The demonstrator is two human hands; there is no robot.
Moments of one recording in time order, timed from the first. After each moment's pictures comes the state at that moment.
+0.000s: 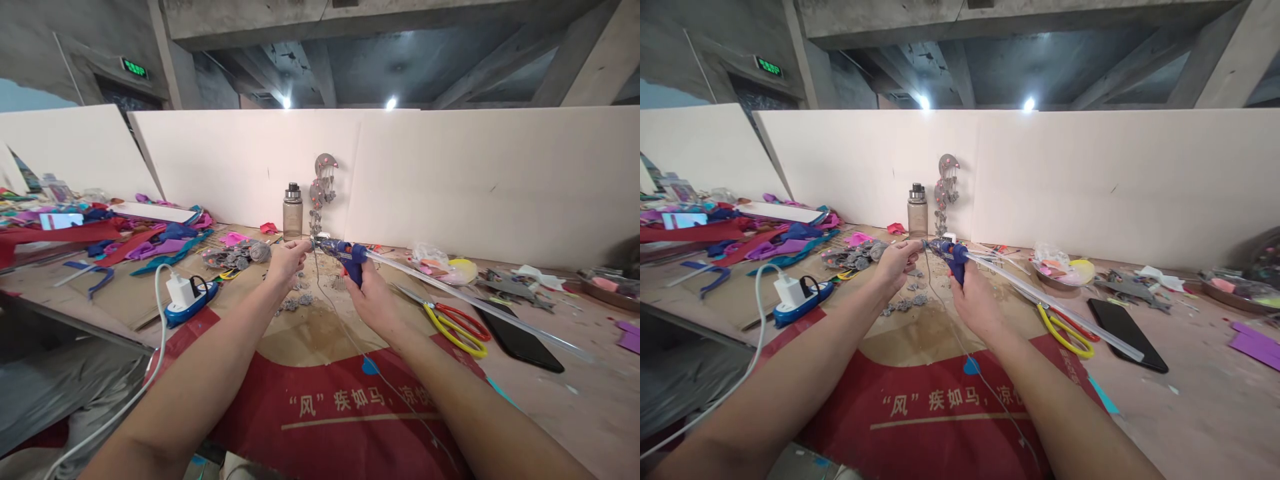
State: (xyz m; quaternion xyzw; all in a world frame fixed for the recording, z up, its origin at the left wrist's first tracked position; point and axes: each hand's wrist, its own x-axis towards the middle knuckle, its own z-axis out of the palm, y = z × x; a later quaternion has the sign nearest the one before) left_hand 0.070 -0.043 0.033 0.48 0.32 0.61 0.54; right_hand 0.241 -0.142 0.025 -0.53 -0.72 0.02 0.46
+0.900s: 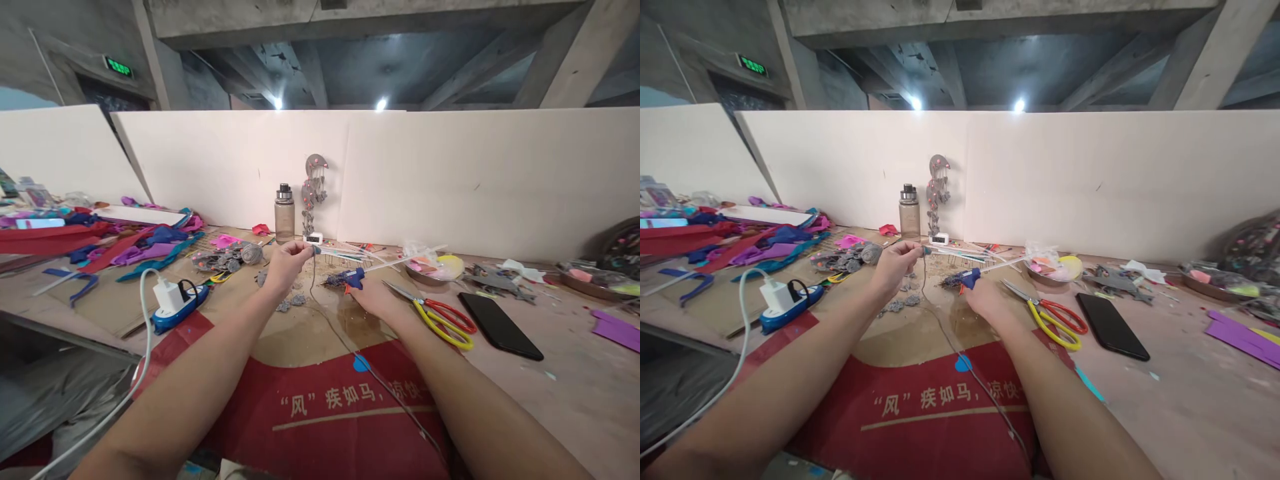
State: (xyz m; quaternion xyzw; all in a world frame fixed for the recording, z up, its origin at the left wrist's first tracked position) left_hand 0.082 -0.061 0.032 0.58 0.32 0.60 0.45; right_hand 0.292 -0.103 -0.006 -0.71 -0.62 0.14 0.32
